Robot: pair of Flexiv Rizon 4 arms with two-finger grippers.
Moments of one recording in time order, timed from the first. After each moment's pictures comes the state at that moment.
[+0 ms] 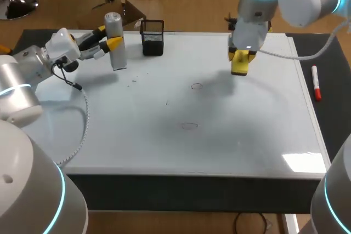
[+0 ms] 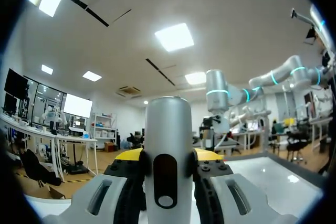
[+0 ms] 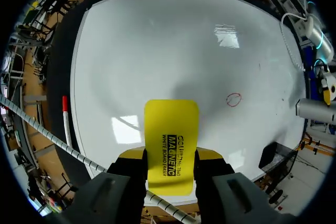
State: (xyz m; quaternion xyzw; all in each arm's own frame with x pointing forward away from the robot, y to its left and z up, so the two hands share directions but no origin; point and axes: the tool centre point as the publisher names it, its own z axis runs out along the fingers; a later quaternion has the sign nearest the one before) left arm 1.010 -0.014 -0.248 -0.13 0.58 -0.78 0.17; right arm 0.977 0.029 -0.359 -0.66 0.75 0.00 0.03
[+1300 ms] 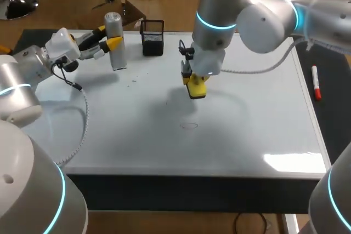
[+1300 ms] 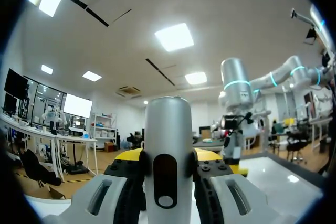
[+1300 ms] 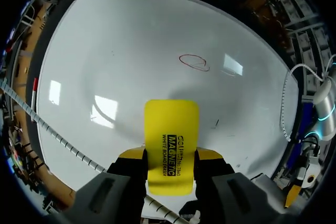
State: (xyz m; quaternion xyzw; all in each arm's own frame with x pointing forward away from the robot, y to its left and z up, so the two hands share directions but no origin) left arm 1.010 -0.014 -0.248 -0.13 0.58 -0.78 0.17; right arm 0.912 0.171 -0.382 -0.78 0.62 0.03 0.05
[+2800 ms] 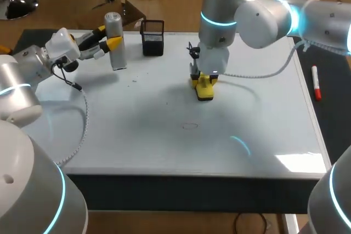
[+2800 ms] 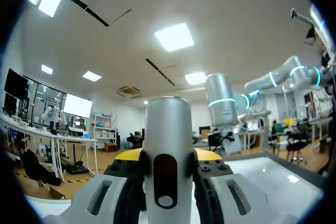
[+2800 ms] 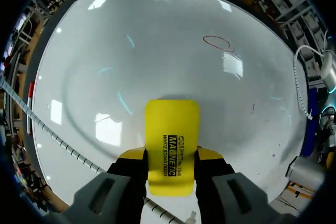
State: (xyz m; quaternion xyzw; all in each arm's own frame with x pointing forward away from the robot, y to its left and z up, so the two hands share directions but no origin) left arm 1.010 -0.014 -0.248 -0.13 0.58 -0.78 0.17; right arm 0.940 0.124 -0.433 -0.74 0.67 0.05 0.00
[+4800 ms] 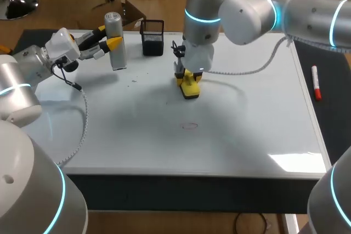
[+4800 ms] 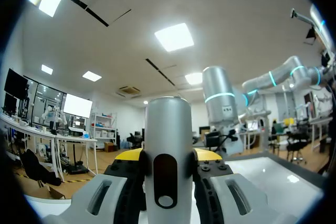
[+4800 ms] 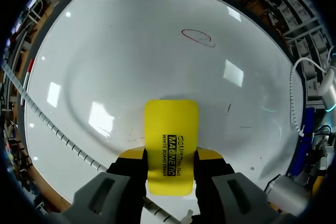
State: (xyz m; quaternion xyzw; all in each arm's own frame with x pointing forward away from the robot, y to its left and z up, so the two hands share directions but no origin) left arm 1.010 -0.014 -0.248 -0.13 0.58 -0.78 0.17; right arm 0.944 0.184 -0.428 -0.79 0.61 0.06 0.01
